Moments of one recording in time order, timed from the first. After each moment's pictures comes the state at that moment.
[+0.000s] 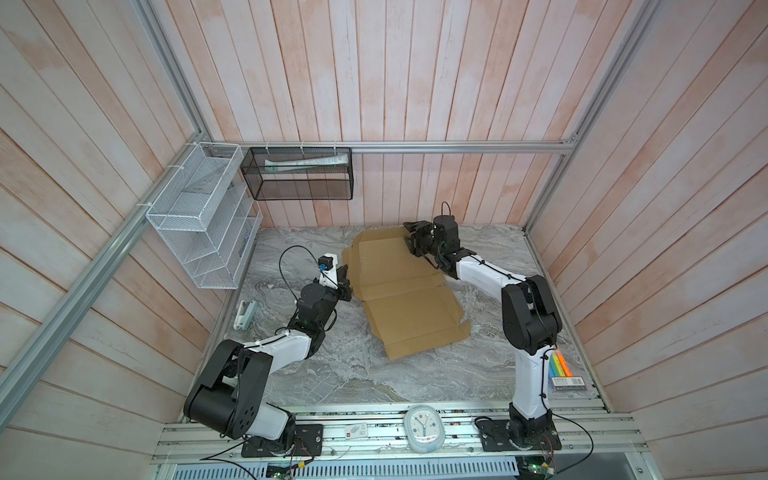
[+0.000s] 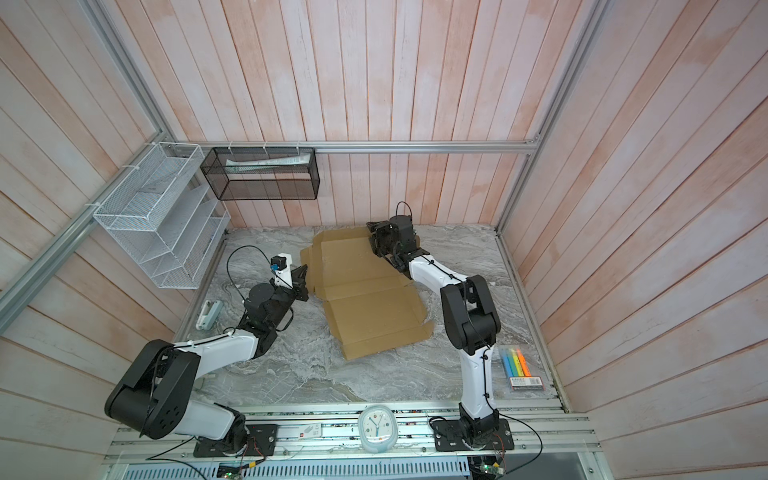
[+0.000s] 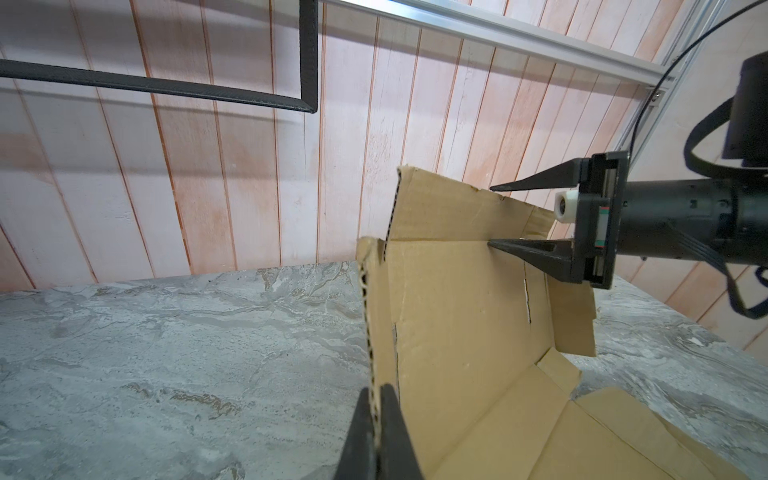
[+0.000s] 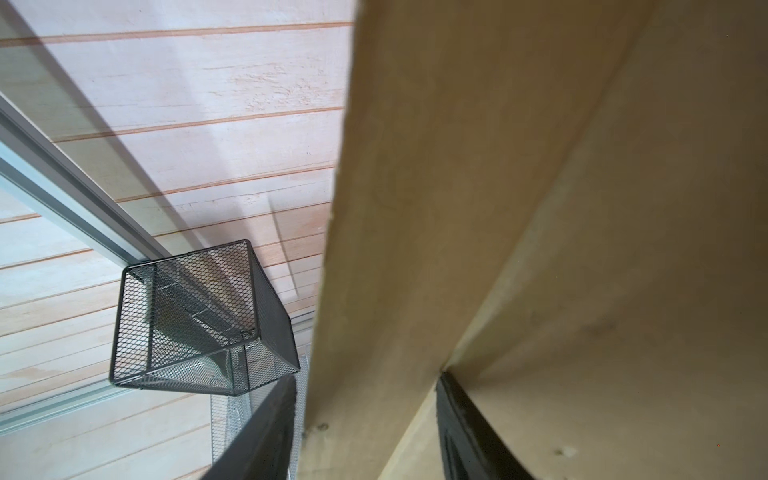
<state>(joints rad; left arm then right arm) -0.36 1.47 0.55 0.89 -0.02 -0.11 0.43 2.07 1.56 0.21 -0.23 1.63</state>
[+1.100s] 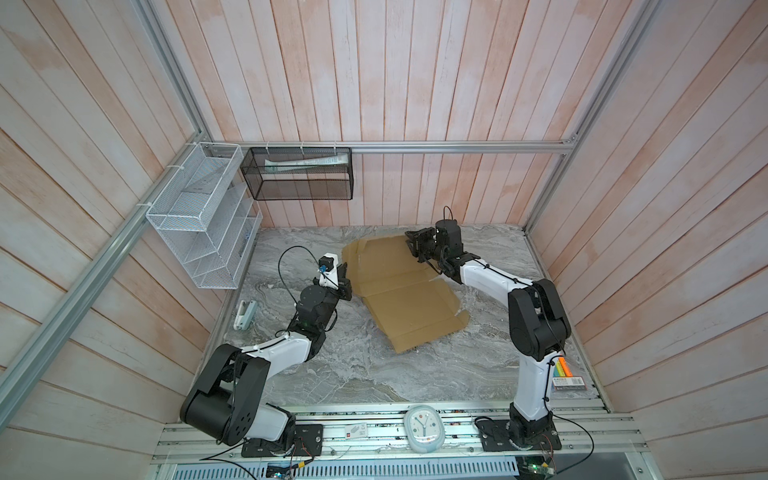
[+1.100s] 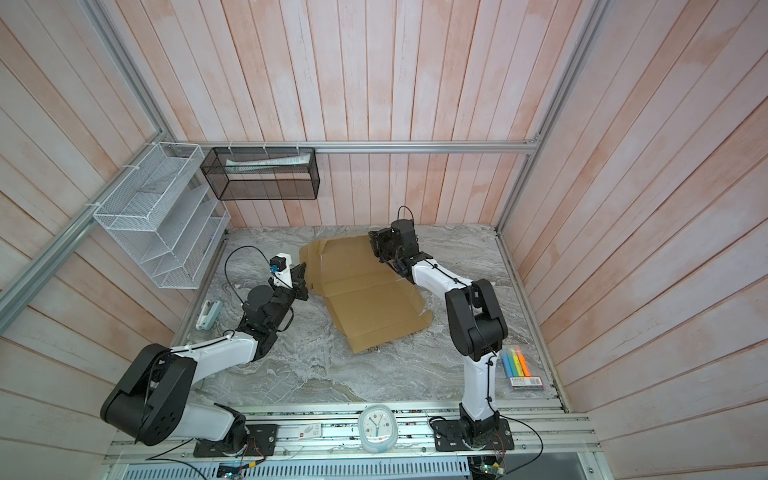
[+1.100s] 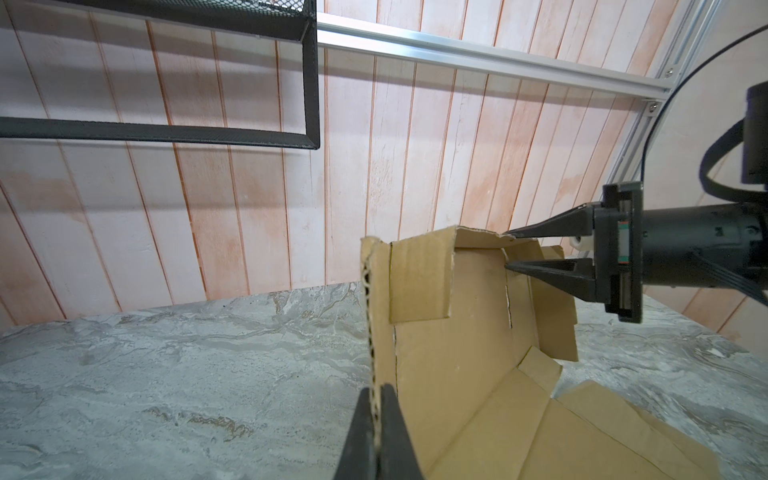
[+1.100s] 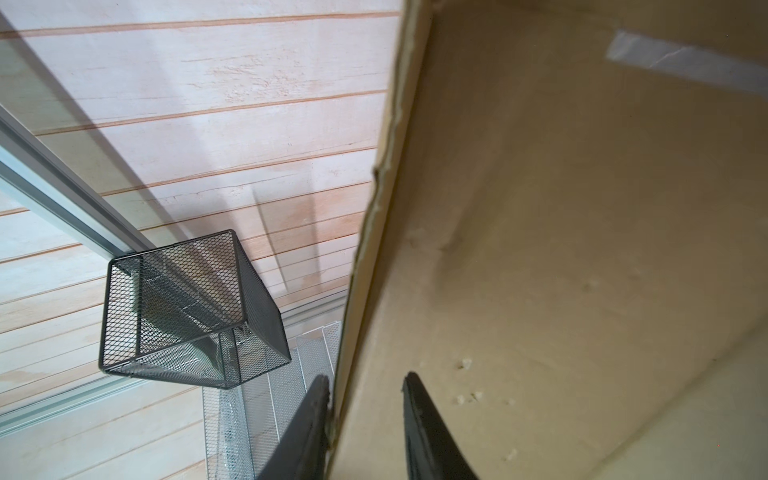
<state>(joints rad) -0.39 1.43 0.54 0.91 -0.05 -0.06 0.44 2.00 1.47 0.19 -0.24 1.63</state>
